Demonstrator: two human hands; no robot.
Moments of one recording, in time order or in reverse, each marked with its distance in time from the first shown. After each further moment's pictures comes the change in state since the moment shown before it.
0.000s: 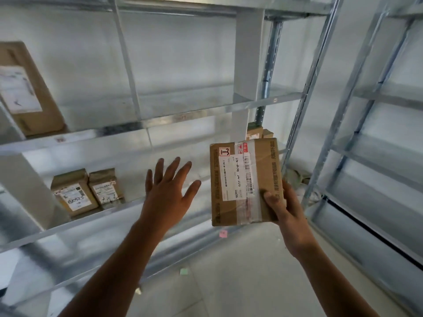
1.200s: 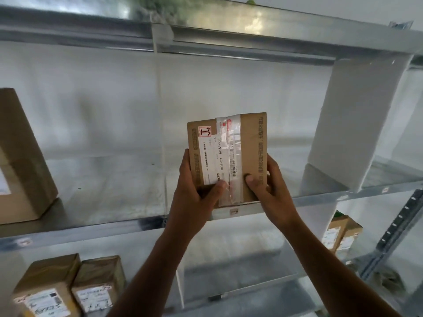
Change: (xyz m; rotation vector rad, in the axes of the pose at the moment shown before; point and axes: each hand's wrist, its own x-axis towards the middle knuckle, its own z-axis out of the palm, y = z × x) left_hand 0.368 -0.135 0.029 -0.975 0.480 -0.026; right_hand 0.477 -0.003 0.224 -0.176 -0.332 -0.362
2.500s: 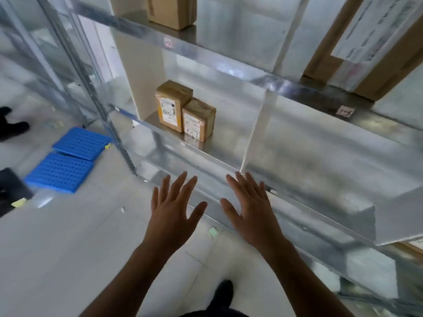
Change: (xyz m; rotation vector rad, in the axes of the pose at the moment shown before) left_hand -0.364 0.005 -0.008 1.084 0.091 -0.846; right_hand -0.236 0.098 0.063 -0.569 -0.953 -0.187
